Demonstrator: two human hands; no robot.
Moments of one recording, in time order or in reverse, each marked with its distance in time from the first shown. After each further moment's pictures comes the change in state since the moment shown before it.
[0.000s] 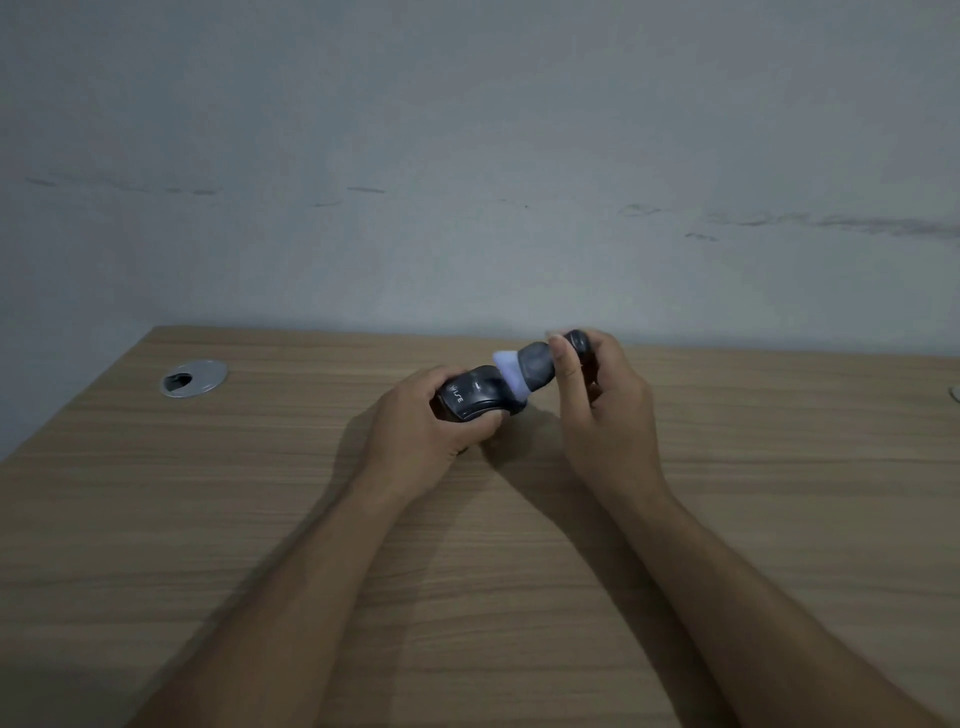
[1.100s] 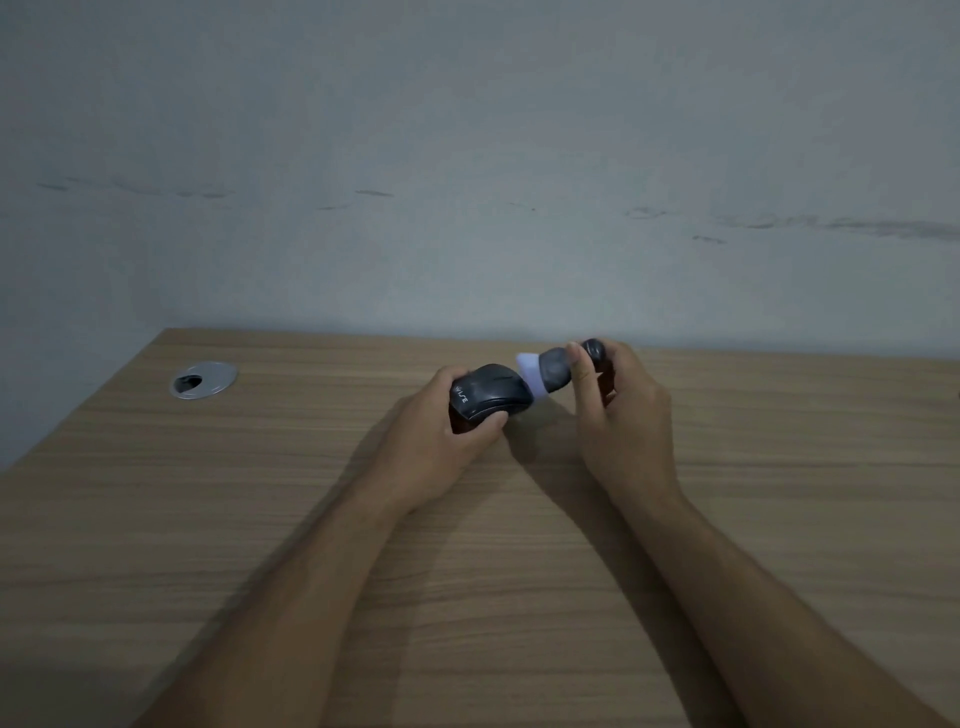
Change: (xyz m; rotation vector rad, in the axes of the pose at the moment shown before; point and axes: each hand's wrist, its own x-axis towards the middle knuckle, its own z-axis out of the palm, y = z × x) left_hand -0.005 0.002 -0.007 0.014 -0.163 -0.015; right_hand 0.002 0.013 -0.002 -0.135 0.026 0.057
